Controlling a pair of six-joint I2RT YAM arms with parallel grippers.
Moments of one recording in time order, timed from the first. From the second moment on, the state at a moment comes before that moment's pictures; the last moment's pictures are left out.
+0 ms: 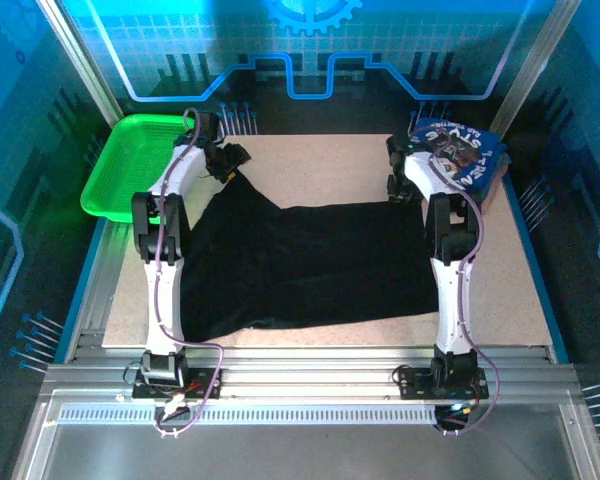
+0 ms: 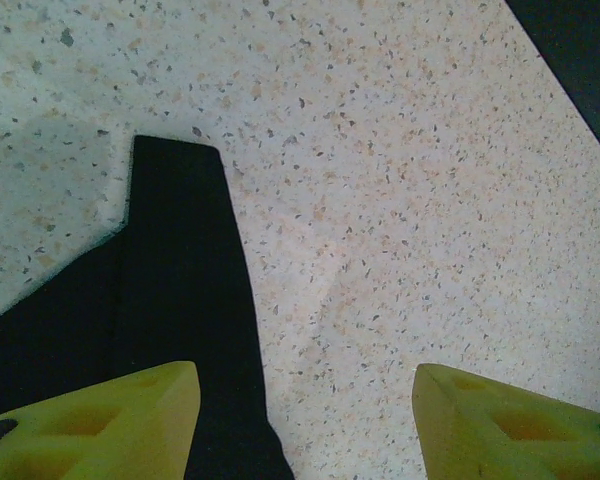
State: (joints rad) left arm -0.01 2.40 2.15 -0.74 0.30 -0.75; right arm 0.11 2.43 2.07 -1.03 0.30 0.38
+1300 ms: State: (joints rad) left arm -0.02 2.50 2.34 -0.84 0.14 -0.73; right arm 0.12 2.35 2.02 -1.03 0.15 0.39
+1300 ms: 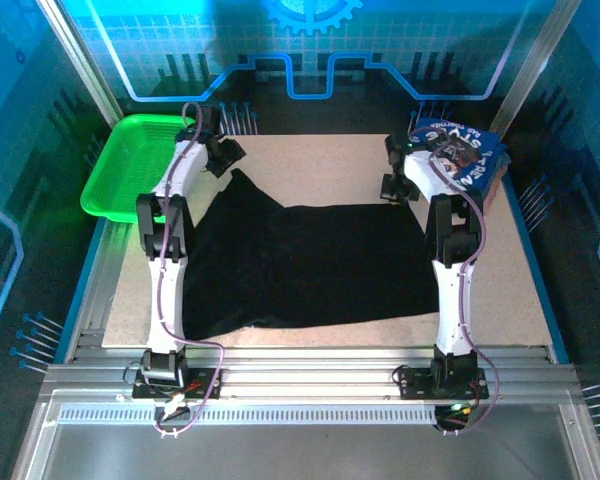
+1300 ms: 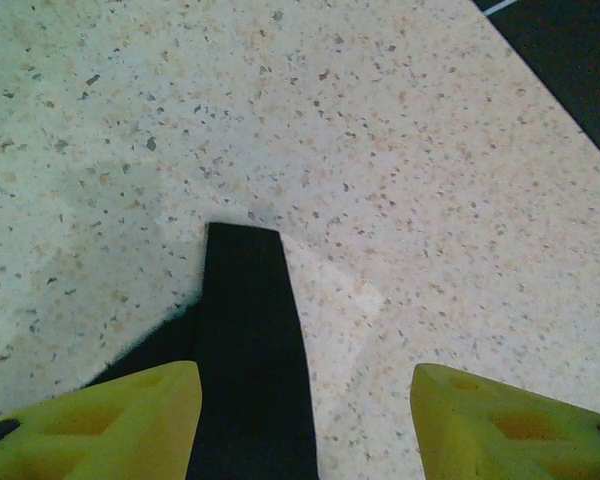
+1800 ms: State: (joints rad) left arm -0.02 2.65 2.44 -0.85 0.13 -0.73; right arm 0.16 2.25 1.95 -1.02 0.10 0.39
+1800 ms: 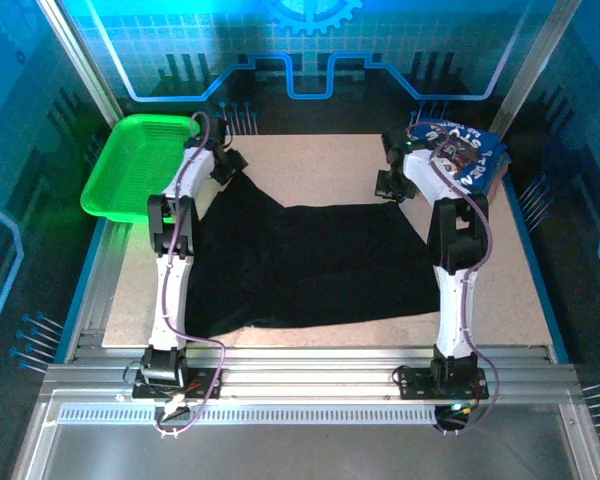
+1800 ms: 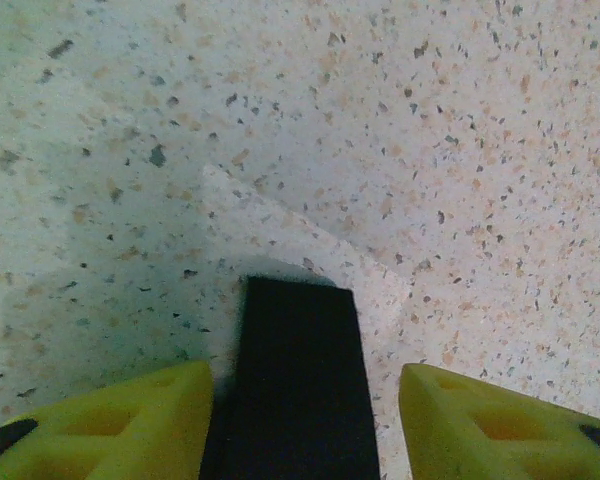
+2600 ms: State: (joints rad) left arm -0.02 2.59 2.33 -0.86 0.17 -0.68; right arm 0.14 2.19 1.91 -0.97 0.04 0.37
